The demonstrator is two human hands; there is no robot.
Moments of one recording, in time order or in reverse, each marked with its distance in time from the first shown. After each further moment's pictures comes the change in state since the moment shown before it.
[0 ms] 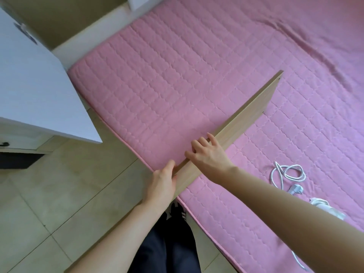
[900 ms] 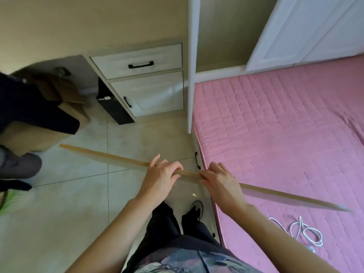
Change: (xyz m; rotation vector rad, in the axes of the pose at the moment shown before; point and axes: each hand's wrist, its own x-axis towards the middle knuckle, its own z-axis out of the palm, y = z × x) left_hand -0.254 -0.037 -0.166 0.063 0.519 0.001; right_hand -0.064 -0.168 -0.198 0.517 0.171 -0.166
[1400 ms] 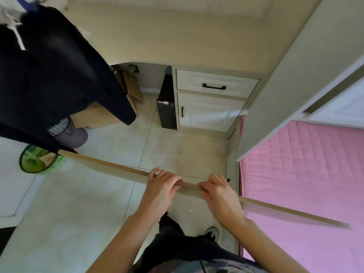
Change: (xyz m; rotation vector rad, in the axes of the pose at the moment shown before) left_hand -0.100 -0.122 -0.089 -0.031 0.291 -0.195; right_hand 0.072 -0.168 0.038 0.034 -0.169 -0.260
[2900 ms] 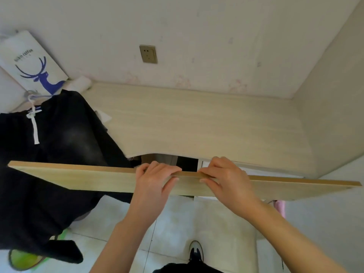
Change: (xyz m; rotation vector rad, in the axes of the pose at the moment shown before) left_hand 0.345 -0.150 -0.213 0.065 0.382 0.076; right_hand 0.434 -0.076 -0.131 0.028 0.146 -0.268
